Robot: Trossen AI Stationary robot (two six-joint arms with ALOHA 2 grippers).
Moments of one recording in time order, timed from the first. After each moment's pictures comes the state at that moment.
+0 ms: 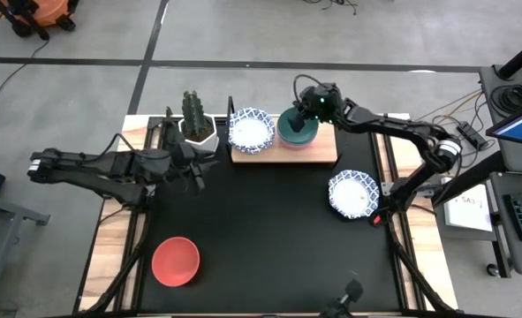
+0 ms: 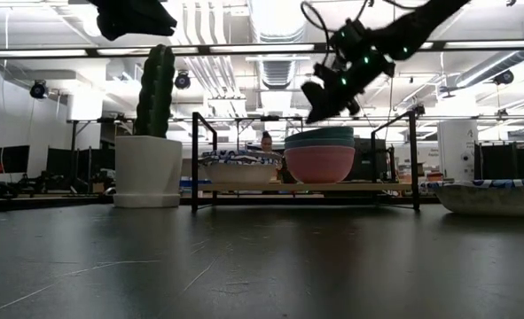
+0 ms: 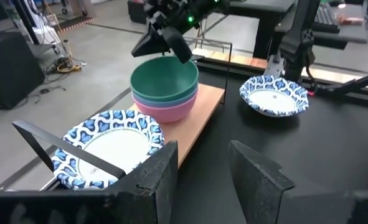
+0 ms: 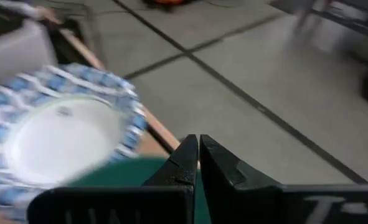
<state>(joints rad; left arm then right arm) -0.09 0.85 0.84 -0.36 -0.53 -0.19 -0.66 1.56 1.10 0.02 0.08 -0.04</state>
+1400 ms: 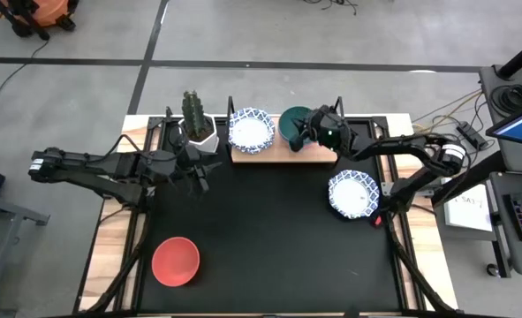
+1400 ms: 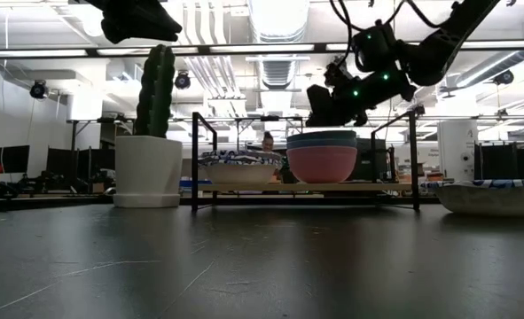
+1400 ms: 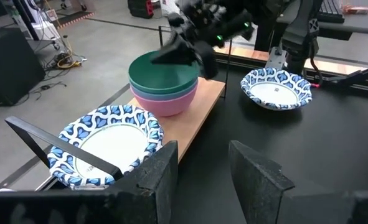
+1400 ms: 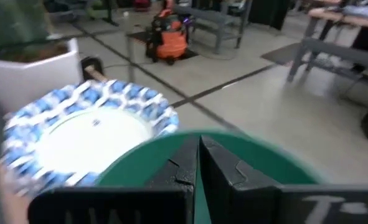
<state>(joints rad) -0.09 0.89 0.84 -0.35 -0.53 -0.19 -0.53 1.51 0.72 0.59 0.21 -0.02</state>
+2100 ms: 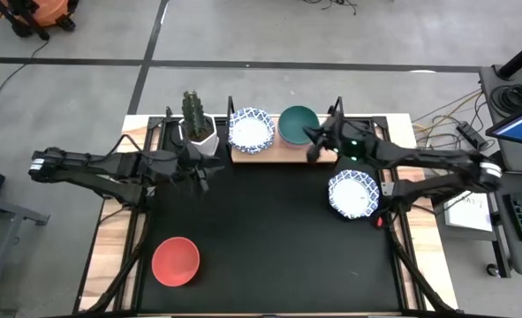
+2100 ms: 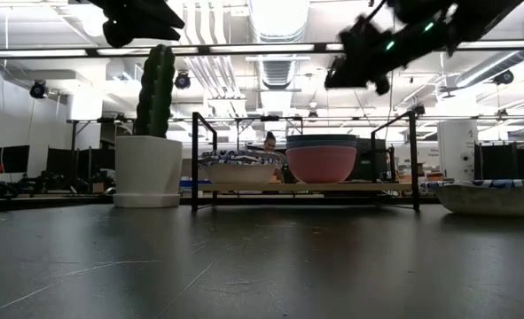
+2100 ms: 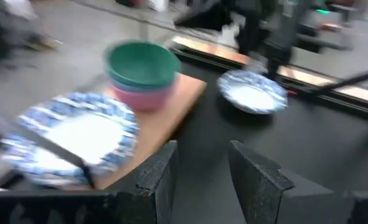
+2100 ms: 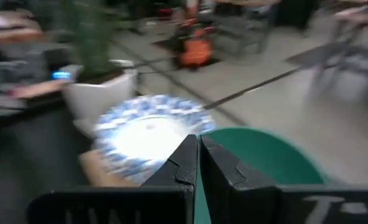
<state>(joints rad) -0.09 0.90 0.84 -0.34 -0.46 -0.30 -0.39 1.15 0.67 0.28 0.23 0.06</state>
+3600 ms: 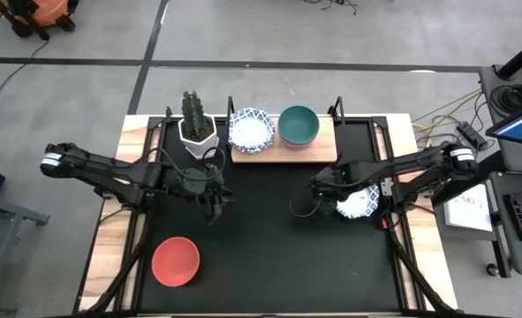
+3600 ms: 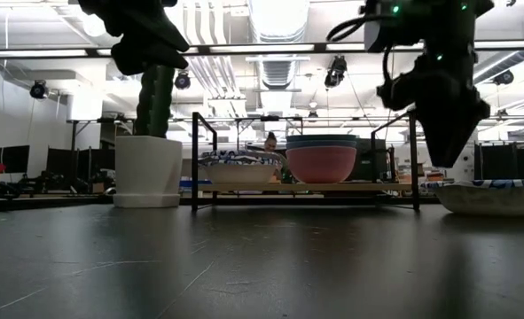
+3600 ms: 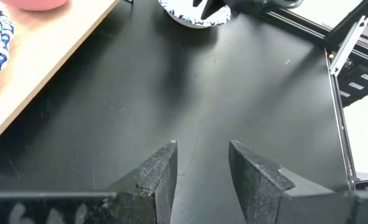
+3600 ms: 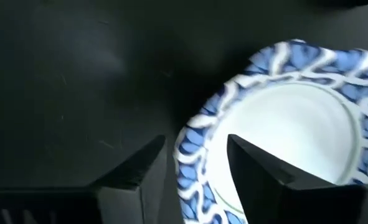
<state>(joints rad) -0.16 1.13 0.87 -0.38 -0.17 -0.49 0.03 1.41 0.93 -0.99 0.06 0.87</state>
